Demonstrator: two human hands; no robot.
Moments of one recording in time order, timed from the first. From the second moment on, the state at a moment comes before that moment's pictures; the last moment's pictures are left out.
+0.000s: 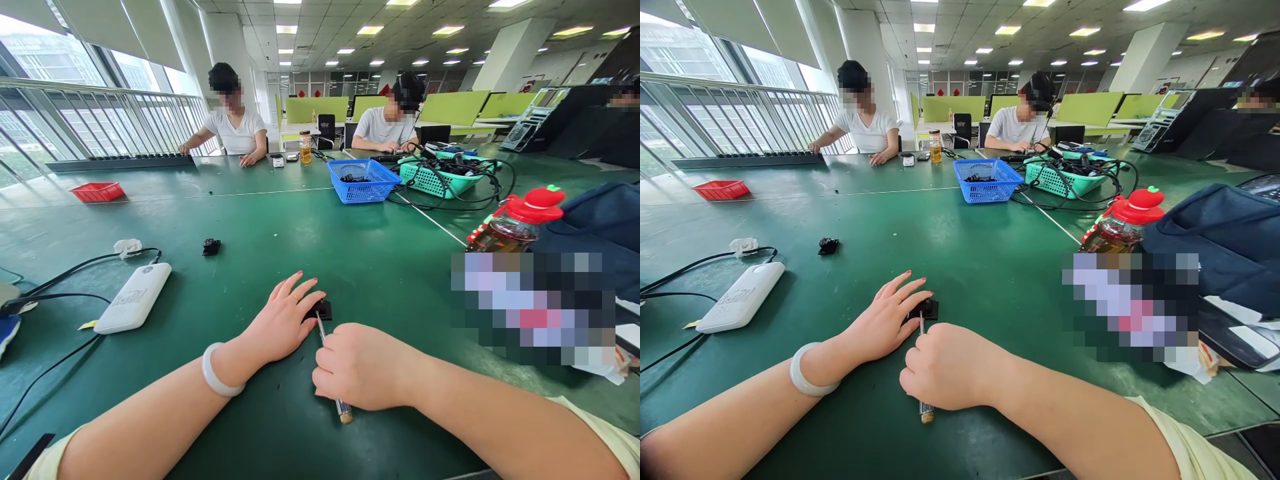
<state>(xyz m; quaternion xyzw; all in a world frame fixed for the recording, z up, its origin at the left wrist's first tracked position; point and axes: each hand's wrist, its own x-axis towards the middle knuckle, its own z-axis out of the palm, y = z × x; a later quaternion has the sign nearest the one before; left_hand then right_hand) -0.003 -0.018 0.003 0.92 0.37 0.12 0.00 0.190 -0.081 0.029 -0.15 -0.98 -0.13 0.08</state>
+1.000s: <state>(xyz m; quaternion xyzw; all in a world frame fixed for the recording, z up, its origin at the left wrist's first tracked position) -0.005 -0.017 -0.002 0.92 0.38 0.12 0.06 0.200 -0.081 0.038 -0.16 -0.96 -0.16 0.13</state>
